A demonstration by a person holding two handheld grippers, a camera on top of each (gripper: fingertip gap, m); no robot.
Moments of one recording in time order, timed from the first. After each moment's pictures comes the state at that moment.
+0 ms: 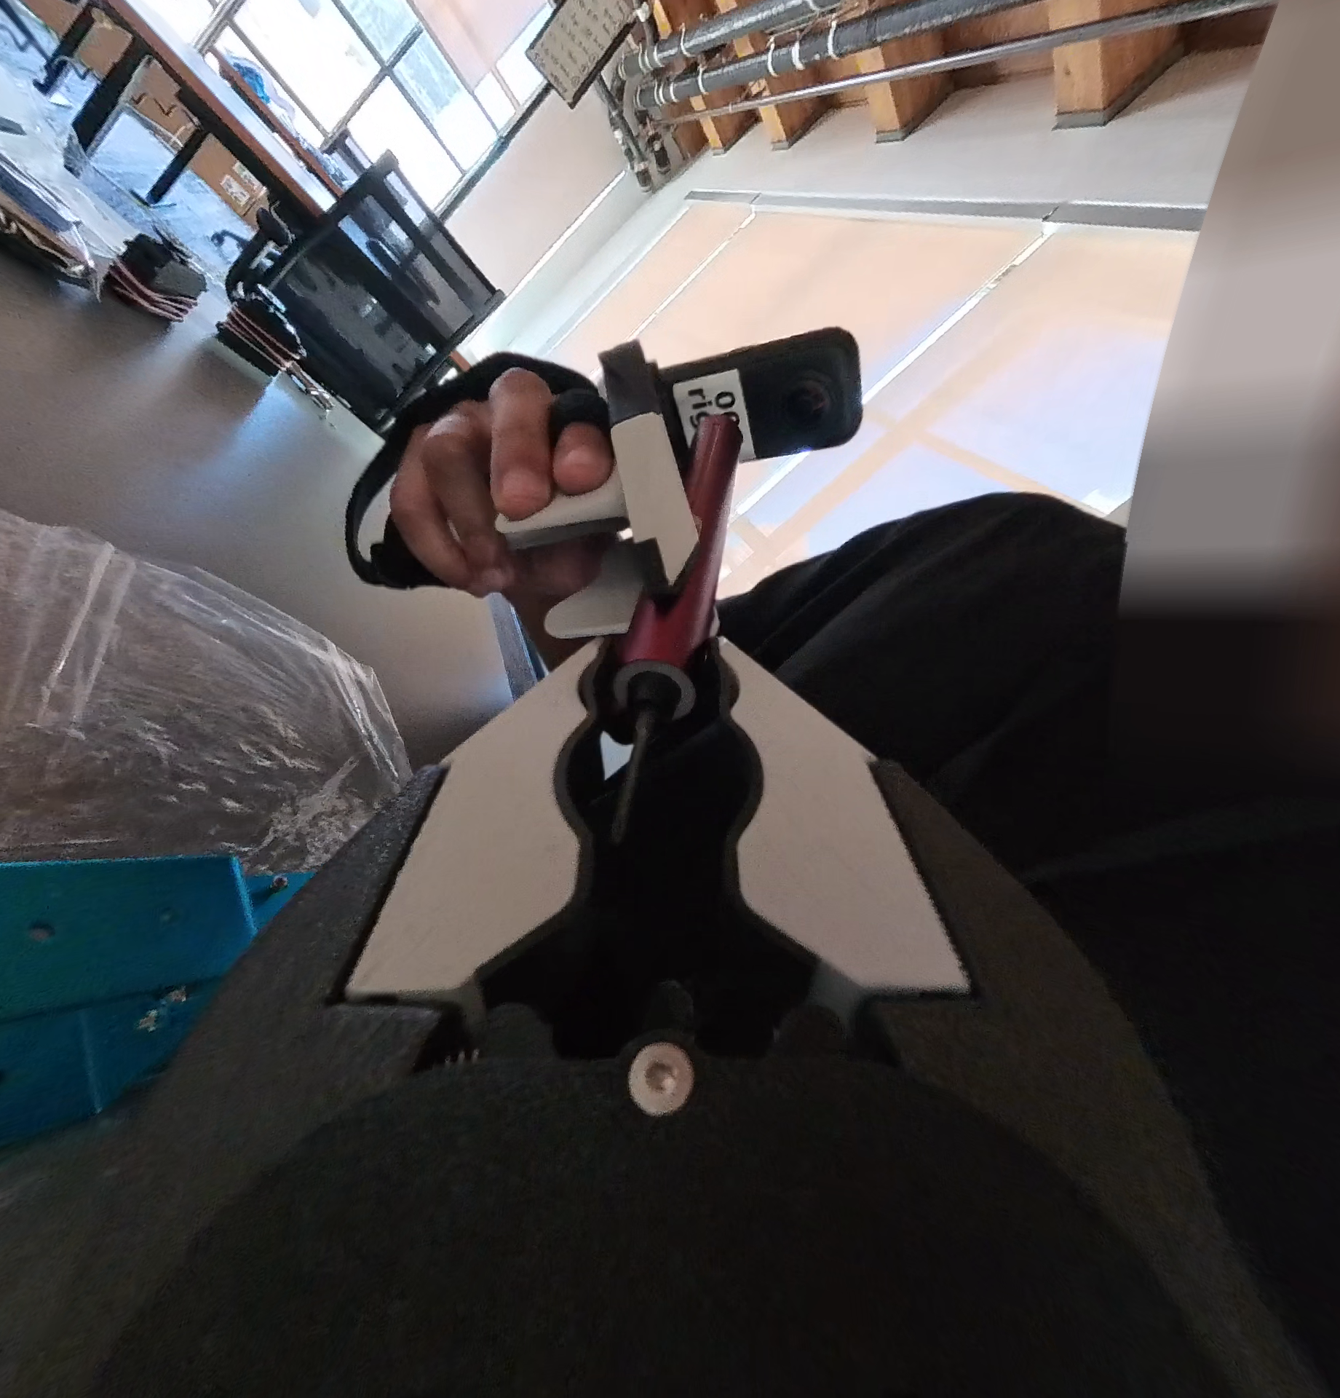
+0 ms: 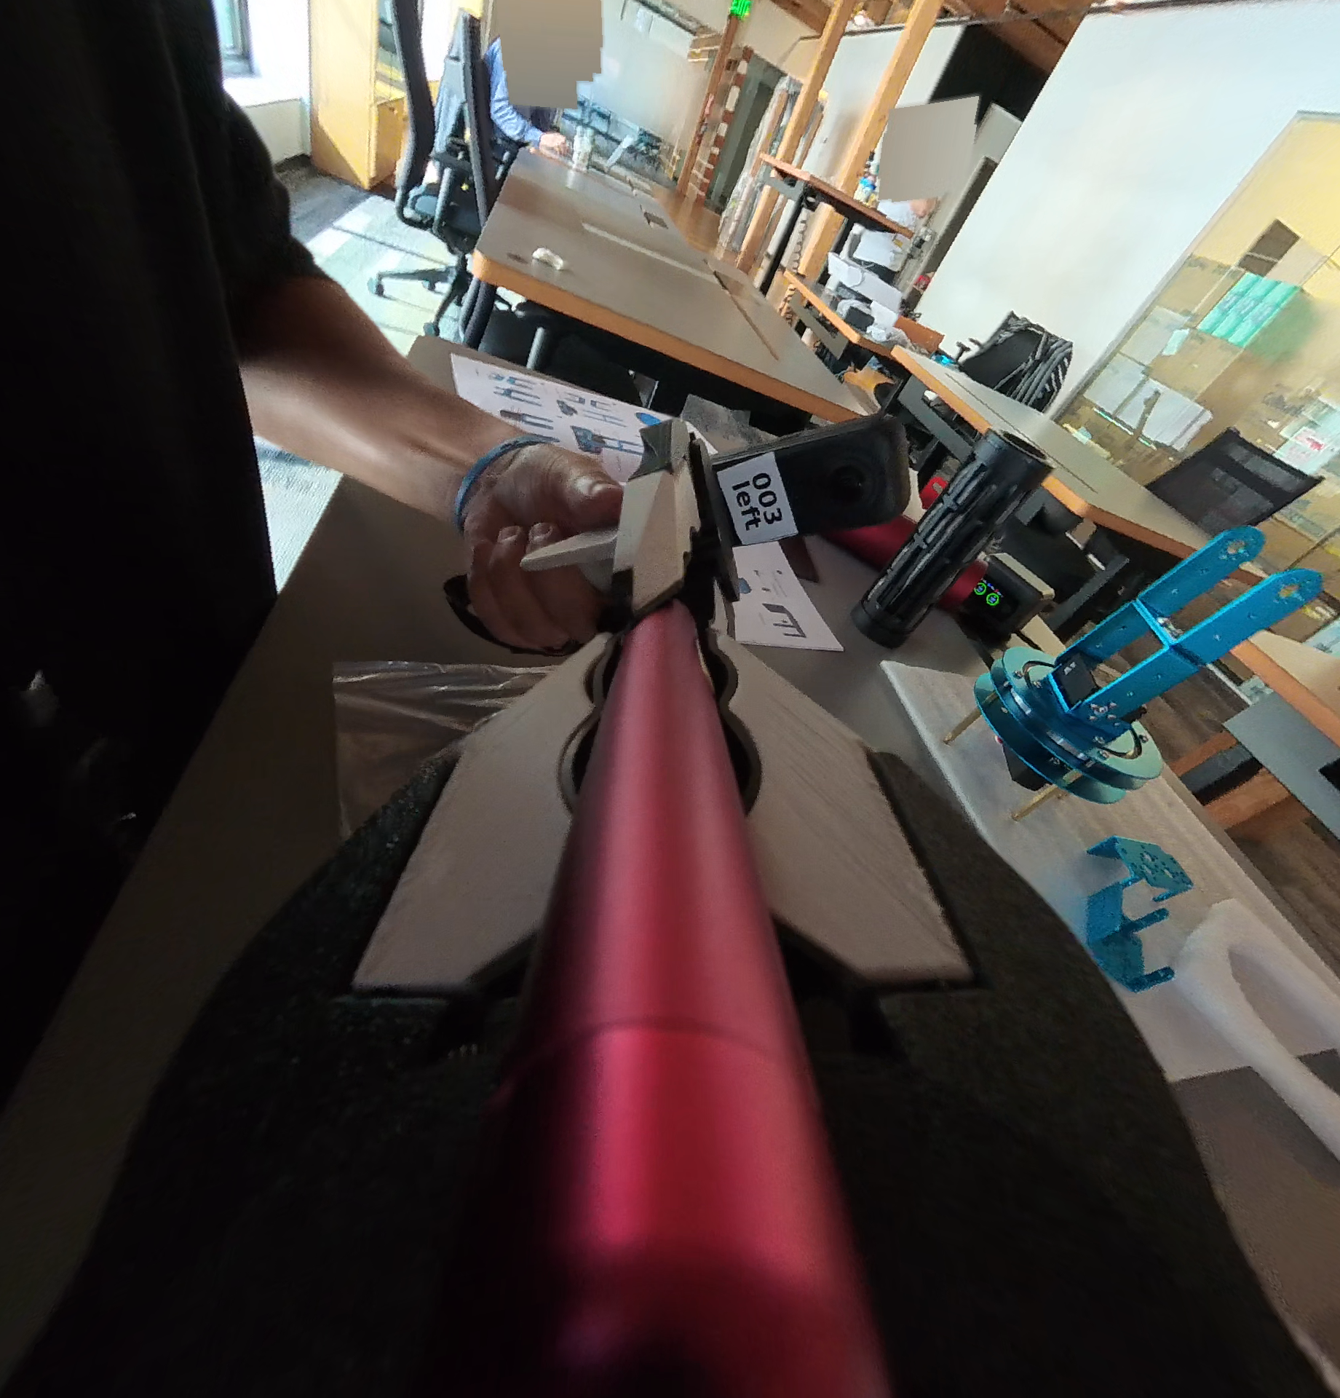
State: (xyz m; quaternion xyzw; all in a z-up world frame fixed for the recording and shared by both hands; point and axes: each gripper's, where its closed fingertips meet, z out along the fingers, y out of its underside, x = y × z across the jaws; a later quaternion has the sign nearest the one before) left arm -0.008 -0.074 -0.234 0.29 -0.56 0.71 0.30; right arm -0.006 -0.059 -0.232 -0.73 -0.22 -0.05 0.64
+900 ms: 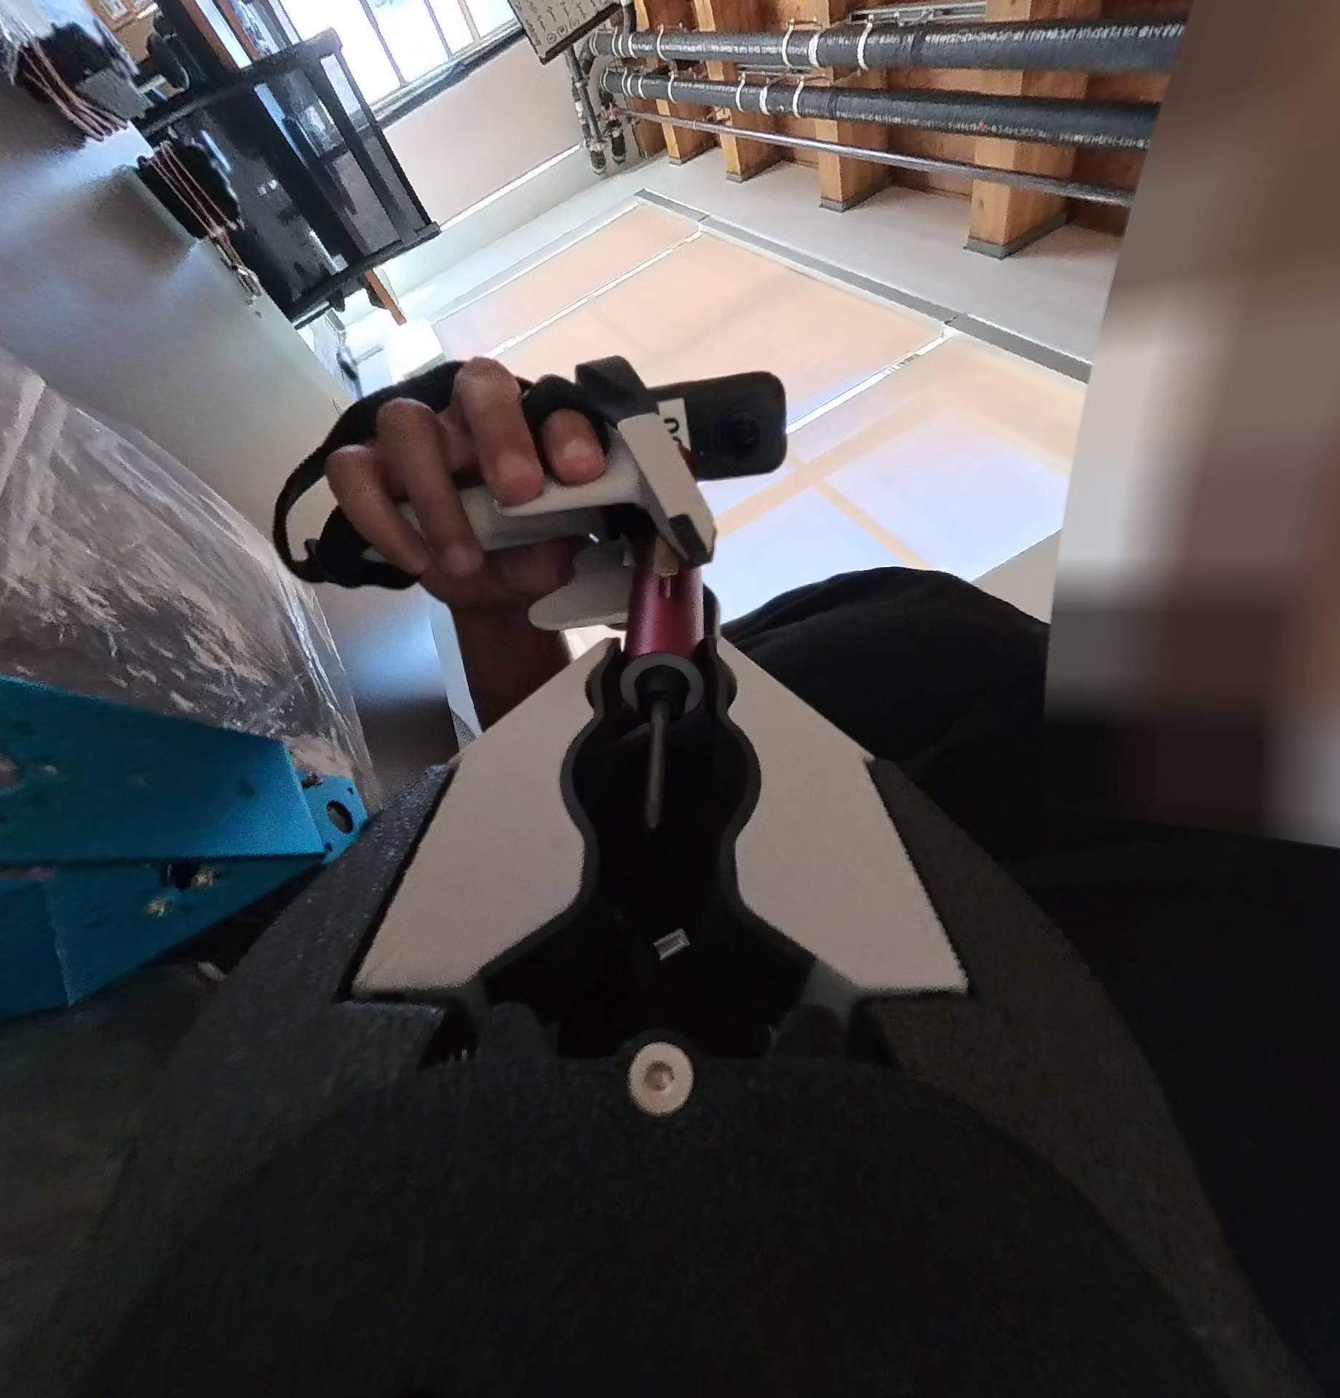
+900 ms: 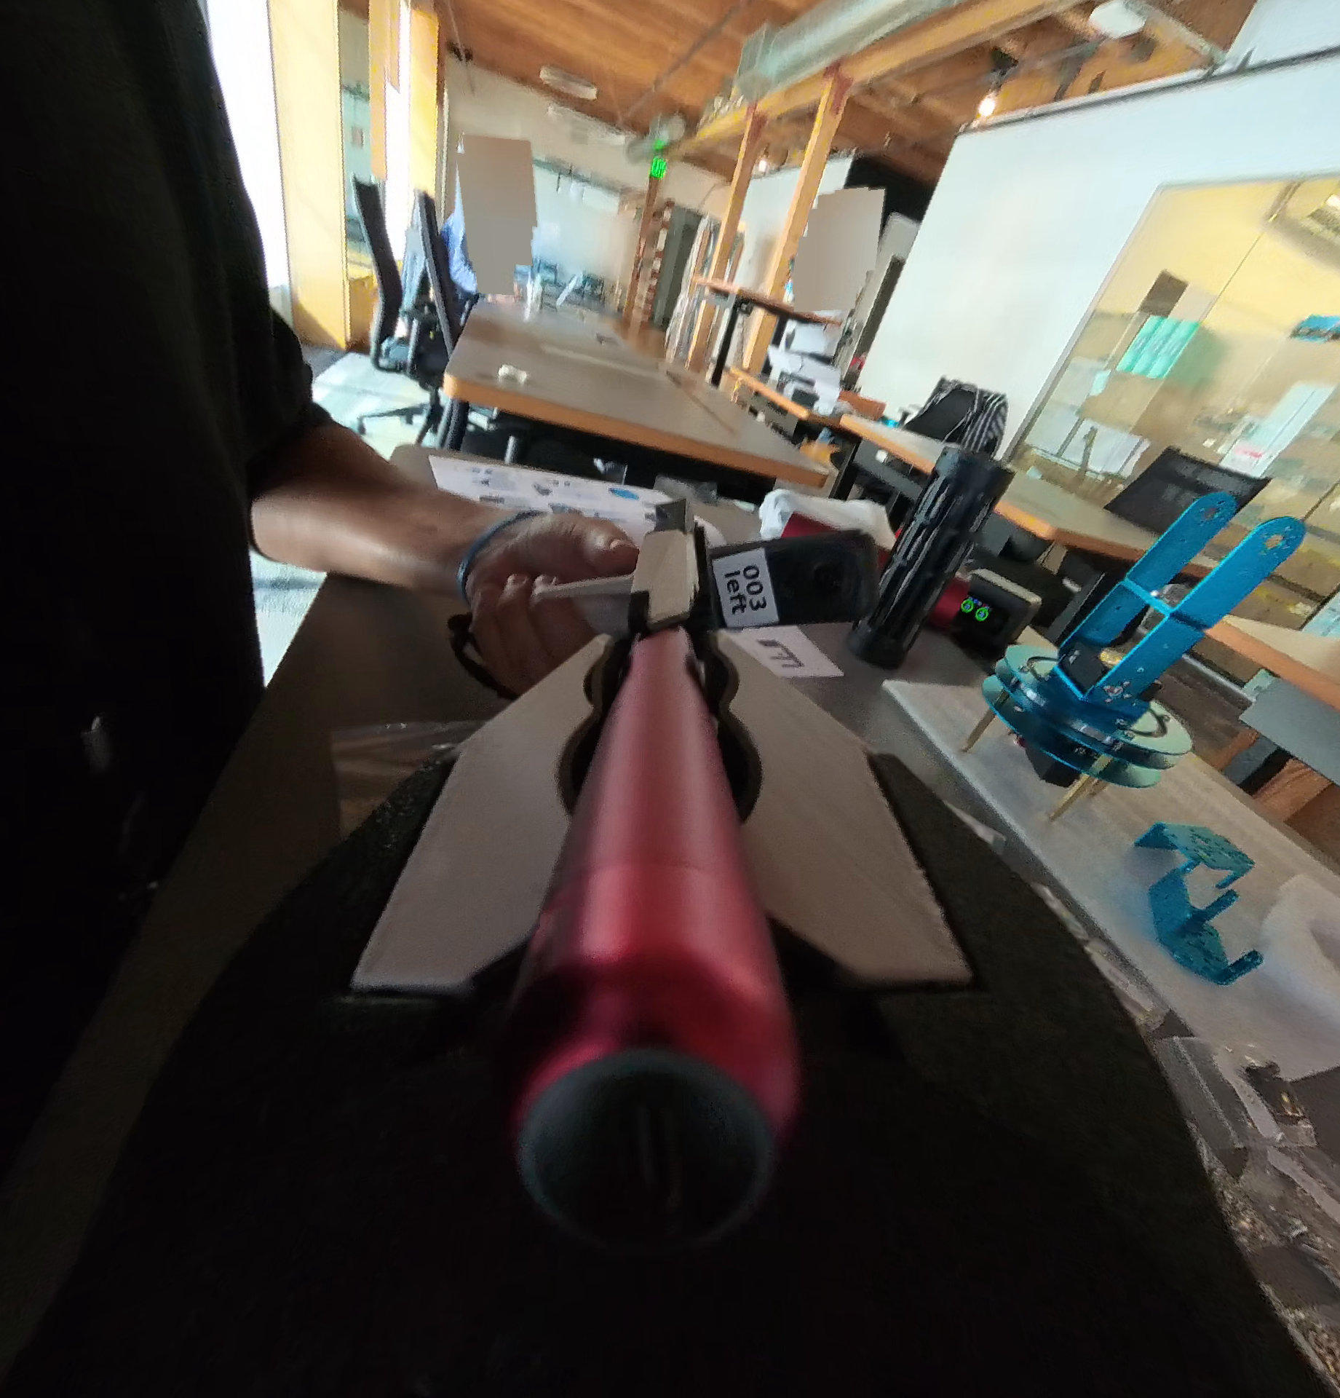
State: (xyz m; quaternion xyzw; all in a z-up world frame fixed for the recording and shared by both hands) left arm -0.005 -0.059 -0.251 0.32 -0.50 0.68 0.42; right arm -0.003 -0.058 -0.238 -0.70 -0.16 -0.03 0.70
